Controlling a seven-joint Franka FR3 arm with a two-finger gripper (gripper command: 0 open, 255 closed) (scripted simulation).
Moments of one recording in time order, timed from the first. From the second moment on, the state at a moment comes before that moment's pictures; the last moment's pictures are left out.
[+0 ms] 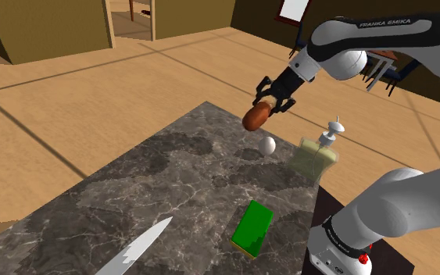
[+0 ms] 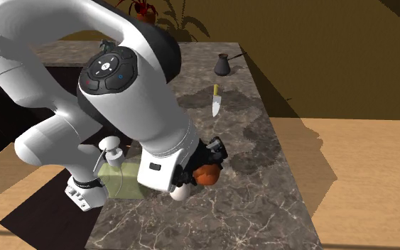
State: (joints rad) arm -0.10 -0.46 -0.03 -2.48 0.49 2.14 0.40
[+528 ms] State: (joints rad) arm -0.08 -0.55 0.02 -2.50 0.49 2.10 0.49
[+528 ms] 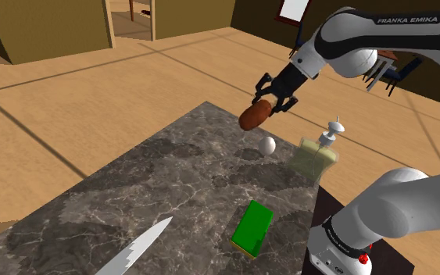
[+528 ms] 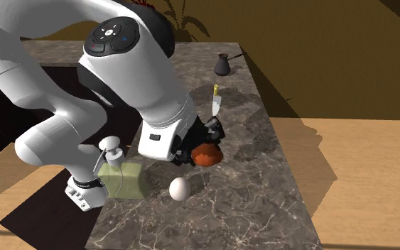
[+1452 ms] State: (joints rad) arm 0.08 -0.79 0.32 -2.66 0.64 2.16 0.82
